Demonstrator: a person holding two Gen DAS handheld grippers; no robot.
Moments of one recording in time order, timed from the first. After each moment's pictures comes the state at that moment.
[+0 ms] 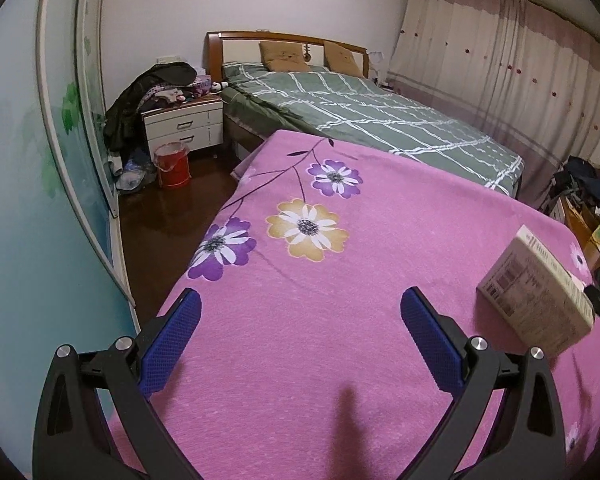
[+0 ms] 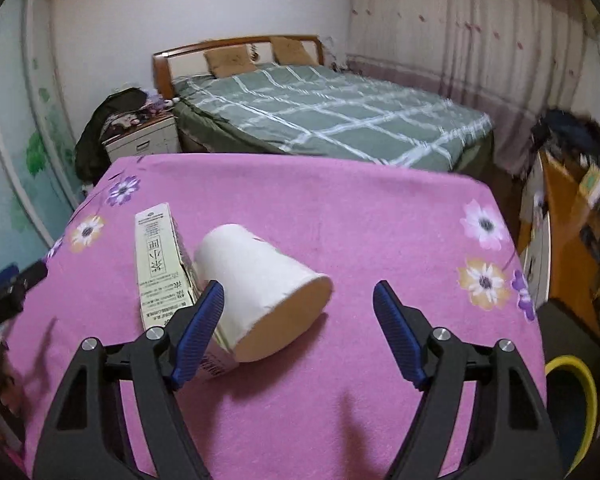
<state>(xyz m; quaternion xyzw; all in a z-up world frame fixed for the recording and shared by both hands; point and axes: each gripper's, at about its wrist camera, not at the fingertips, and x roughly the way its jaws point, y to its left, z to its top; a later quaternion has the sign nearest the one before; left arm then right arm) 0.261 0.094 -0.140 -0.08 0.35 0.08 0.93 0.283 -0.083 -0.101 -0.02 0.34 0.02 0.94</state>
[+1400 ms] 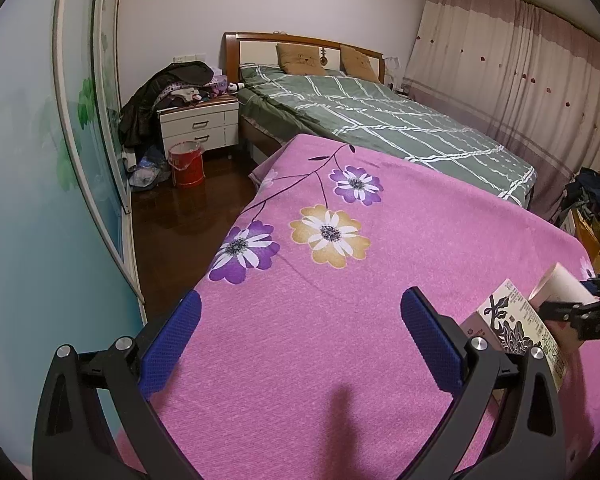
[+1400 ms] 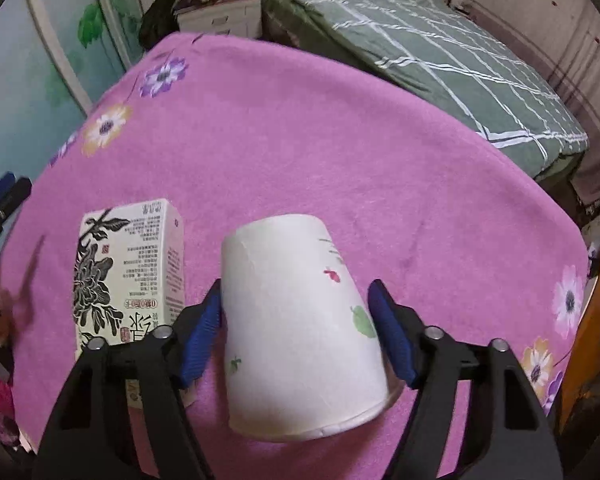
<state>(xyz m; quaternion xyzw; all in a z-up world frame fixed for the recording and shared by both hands) 0.257 0.098 -0.142 -0.09 0.34 0.11 0.93 0.382 -0.064 -0.132 -0.09 0.52 0.15 0.84</state>
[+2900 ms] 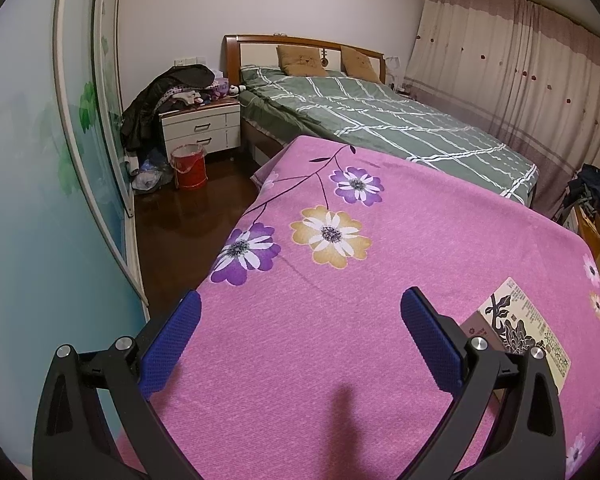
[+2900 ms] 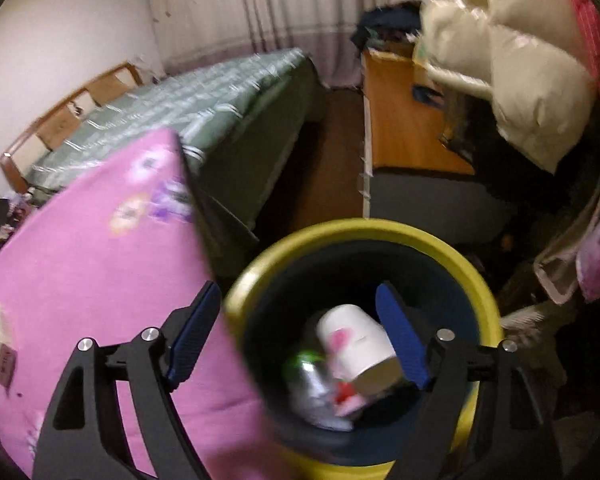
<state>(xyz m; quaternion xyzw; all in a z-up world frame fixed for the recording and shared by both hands) 0.256 0.098 -0.138 -0.09 0.34 0.11 0.93 0.144 -0.327 -0.137 0.17 0.35 -0.23 0.89</state>
